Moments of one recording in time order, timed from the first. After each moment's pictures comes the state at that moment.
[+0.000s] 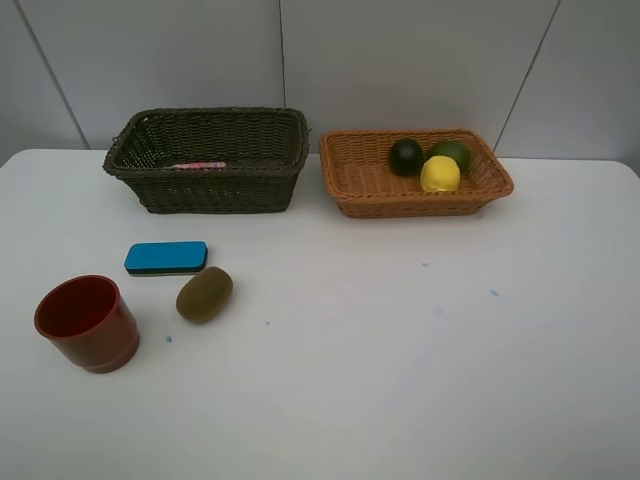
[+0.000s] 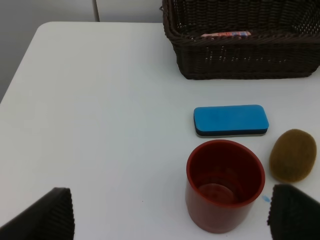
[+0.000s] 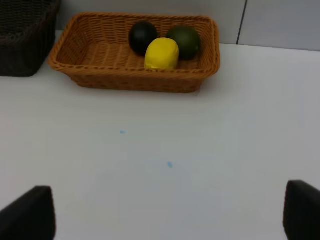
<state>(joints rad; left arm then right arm) 0.01 -0.01 -0.50 0.01 1.07 -0.06 0.06 0.00 -0.53 0.02 1.06 -0.08</state>
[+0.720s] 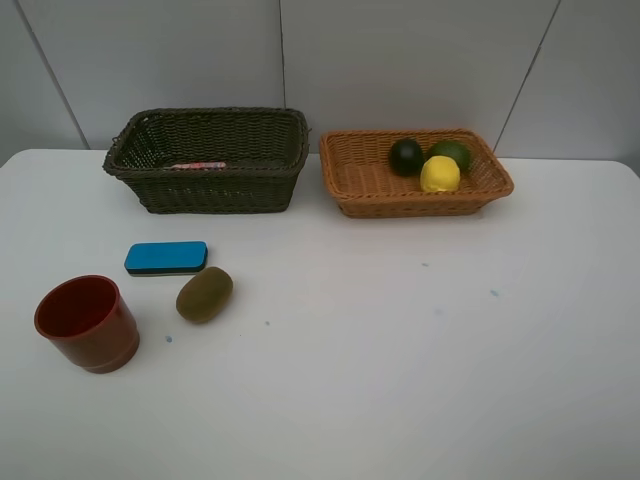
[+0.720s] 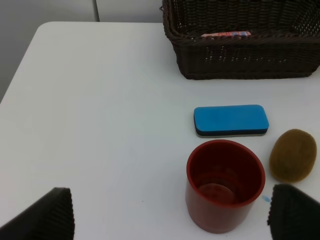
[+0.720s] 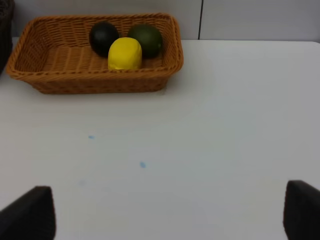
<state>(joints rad) 0.01 -0.01 -0.50 0.01 1.07 -0.06 -0.04 0.00 -0.53 0.02 1.06 -0.08</state>
